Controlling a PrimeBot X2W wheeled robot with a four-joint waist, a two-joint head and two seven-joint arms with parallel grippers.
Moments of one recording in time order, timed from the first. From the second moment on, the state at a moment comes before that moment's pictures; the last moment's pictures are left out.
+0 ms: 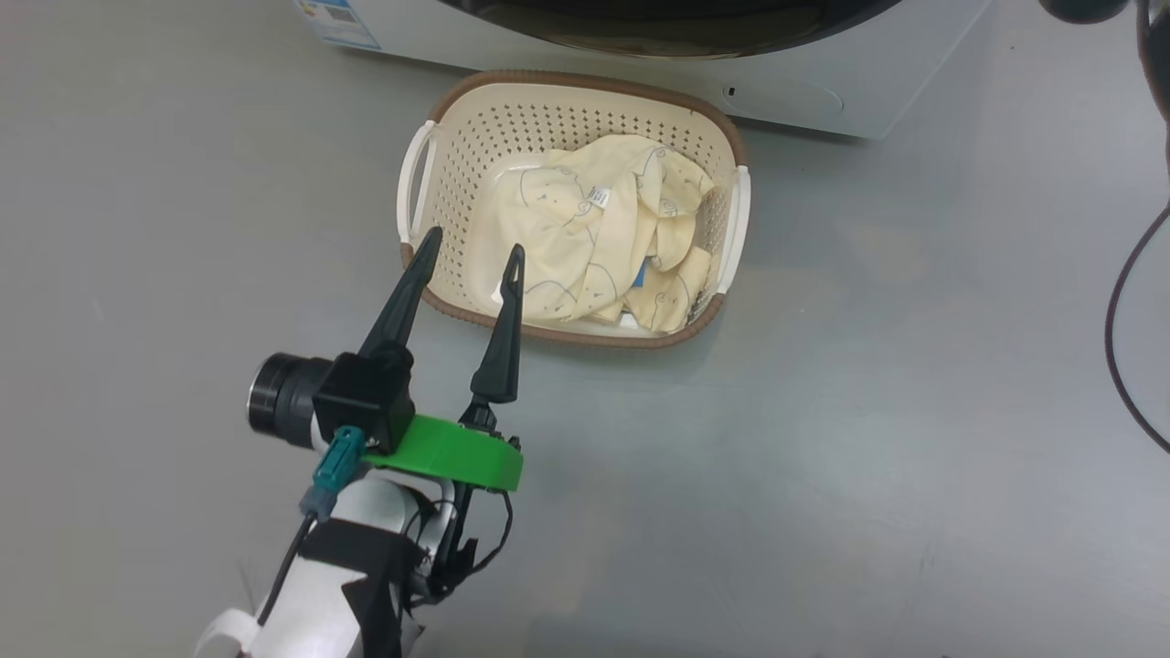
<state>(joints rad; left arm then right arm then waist) -0.45 0.04 -0.42 0.23 -0.20 -0.02 -0.25 -1.46 -0.10 -0.04 1.17 1.37 0.13 0.48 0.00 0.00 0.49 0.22</state>
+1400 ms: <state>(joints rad) -0.44 0.04 -0.38 0.27 -0.18 -0.03 -0.25 -0.94 -0.08 0.24 0.53 1.74 0.13 0.85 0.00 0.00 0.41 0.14</state>
